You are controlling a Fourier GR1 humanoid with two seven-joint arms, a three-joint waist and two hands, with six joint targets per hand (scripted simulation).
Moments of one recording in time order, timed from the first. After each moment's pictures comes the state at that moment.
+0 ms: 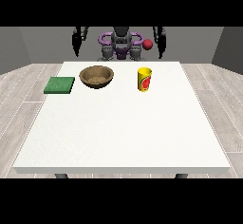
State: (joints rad) left arm 0.01 0.06 -0.01 -1.56 -0.02 -0.02 -0.02; right arm 0.01 -0.10 0.00 -1.58 -0.05 0.02 0.01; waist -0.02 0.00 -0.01
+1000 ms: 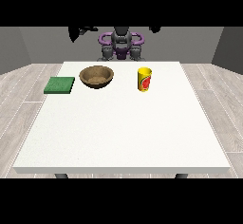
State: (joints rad) left arm 0.04 0.03 -0.19 -1.81 0.07 0.10 -0.05; right arm -0.01 -0.10 -0.08 -1.65 -0.12 0.02 -0.05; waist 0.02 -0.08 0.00
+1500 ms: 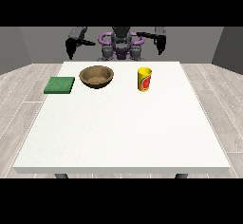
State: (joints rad) left arm -0.20 0.10 -0.03 -1.61 0.04 0.08 -0.17; right arm -0.17 -0.13 -0.13 -1.52 -0.14 0.08 -0.19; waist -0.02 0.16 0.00
